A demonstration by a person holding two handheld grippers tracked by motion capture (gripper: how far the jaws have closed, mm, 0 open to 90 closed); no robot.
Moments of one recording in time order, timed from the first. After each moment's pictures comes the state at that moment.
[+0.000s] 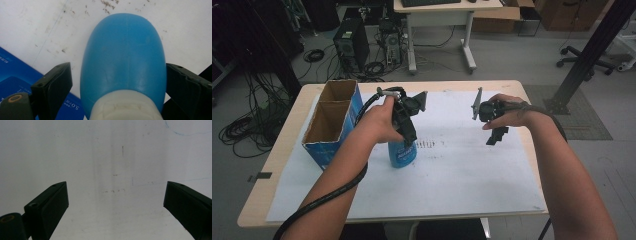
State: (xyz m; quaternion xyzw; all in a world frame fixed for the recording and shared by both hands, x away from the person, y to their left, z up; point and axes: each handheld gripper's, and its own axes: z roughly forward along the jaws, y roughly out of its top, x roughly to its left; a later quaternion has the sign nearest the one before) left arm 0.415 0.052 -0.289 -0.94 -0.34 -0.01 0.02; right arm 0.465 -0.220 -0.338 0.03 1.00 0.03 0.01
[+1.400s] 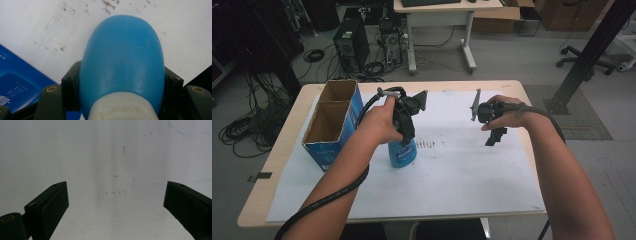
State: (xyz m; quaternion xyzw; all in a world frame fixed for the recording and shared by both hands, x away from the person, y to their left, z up) left arm 0.415 0.050 -0.288 -0.93 -0.36 -0.01 0.02; right arm 0.466 -0.218 -0.343 0.03 1.00 0.03 0.00
